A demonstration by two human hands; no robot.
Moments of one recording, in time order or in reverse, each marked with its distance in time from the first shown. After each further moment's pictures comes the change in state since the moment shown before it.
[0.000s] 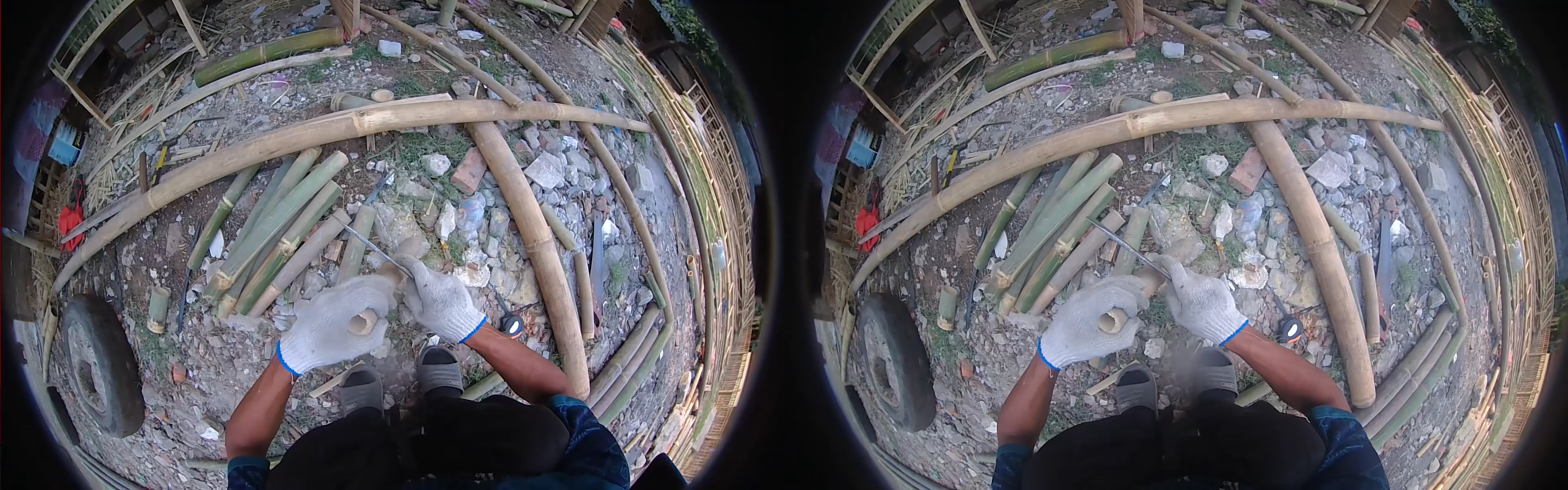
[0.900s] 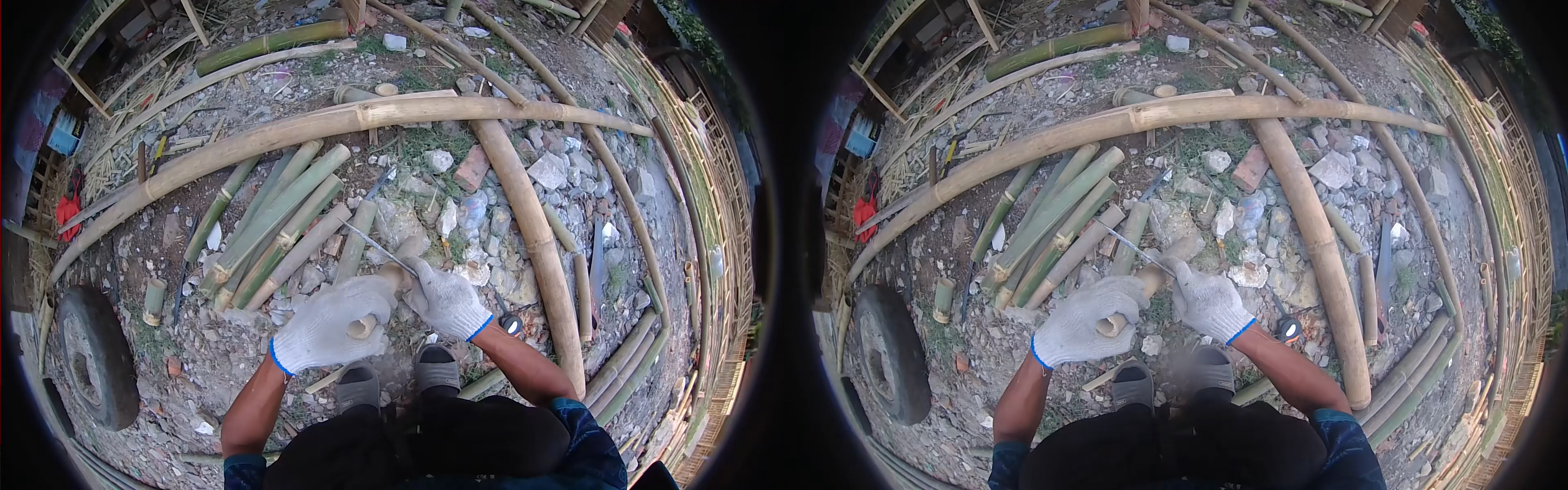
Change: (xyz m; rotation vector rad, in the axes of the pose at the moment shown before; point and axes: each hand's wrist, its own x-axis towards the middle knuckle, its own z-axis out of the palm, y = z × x) left_hand -0.003 -0.002 -0.008 0.048 -0.111 0.021; right_hand -0.003 0.011 0.000 -0.052 -0.064 -0.003
